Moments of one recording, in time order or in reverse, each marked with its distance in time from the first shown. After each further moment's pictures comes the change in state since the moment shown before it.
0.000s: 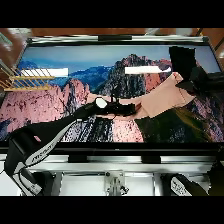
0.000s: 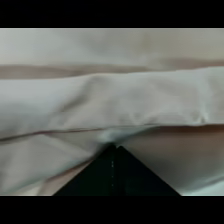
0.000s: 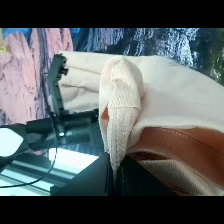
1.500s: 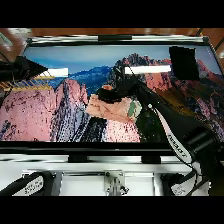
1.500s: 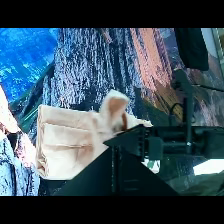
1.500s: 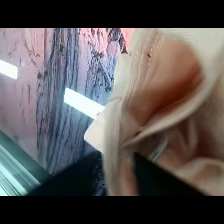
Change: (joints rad) left arm 0.917 0.729 -0.043 0.277 -0.654 0.033; right arm 0.787 -0.658 0.064 0.075 0.708 0.017
